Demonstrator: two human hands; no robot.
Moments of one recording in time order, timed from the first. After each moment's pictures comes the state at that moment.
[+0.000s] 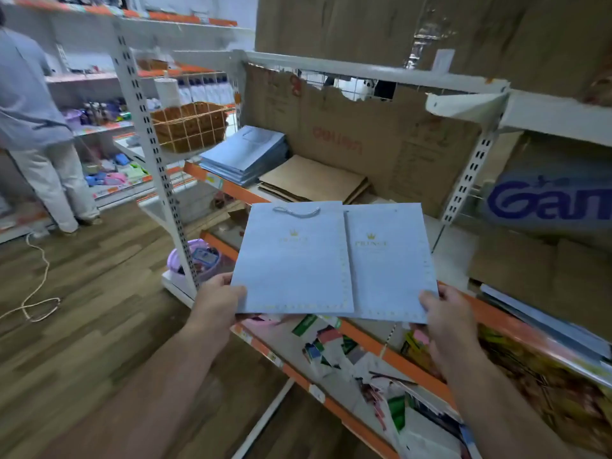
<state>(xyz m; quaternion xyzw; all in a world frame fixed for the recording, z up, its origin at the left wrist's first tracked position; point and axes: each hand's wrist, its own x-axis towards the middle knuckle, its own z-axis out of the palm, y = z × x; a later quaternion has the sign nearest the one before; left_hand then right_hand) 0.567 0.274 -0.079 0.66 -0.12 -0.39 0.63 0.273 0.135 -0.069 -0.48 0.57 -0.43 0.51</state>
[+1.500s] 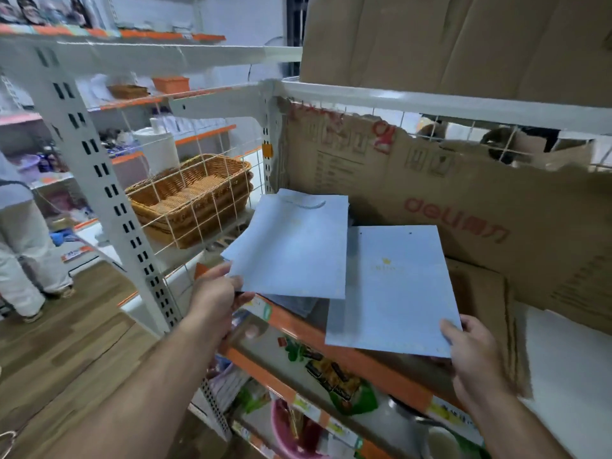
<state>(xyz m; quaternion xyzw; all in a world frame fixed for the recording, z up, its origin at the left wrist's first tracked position) 1.014 -0.052 -0.062 0.64 -0.10 -0.36 0.67 0.670 -0.122 -0.080 -0.42 0.60 -0.48 0.49</state>
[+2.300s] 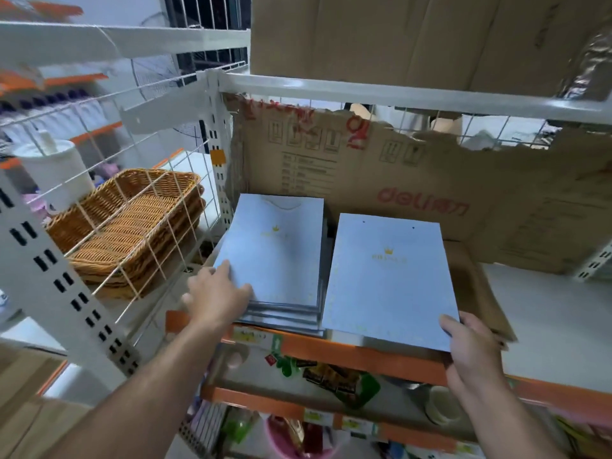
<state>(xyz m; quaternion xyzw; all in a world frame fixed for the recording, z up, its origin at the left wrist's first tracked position) 1.093 -0.130 -0.065 0.83 -0.50 -0.14 0.18 0.750 -0.080 -0.069 -0.26 0.62 -0.59 0.44</state>
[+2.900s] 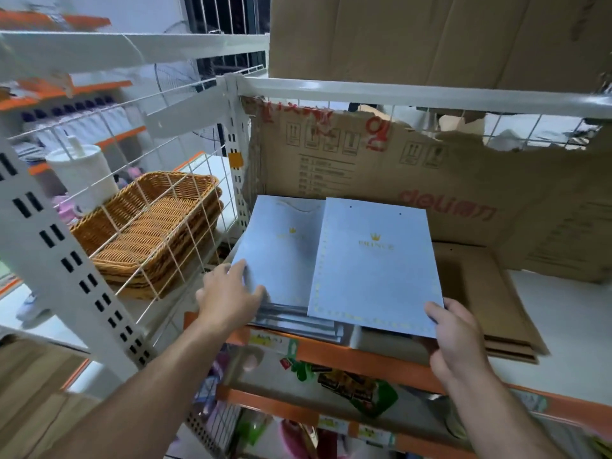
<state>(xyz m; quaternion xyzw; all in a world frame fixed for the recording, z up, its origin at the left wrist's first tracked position) 1.107 -0.126 -0.059 0.80 -0.55 -0.13 0.18 0.794 -0.108 -0.065 -0.27 0.59 -0.59 0.48</state>
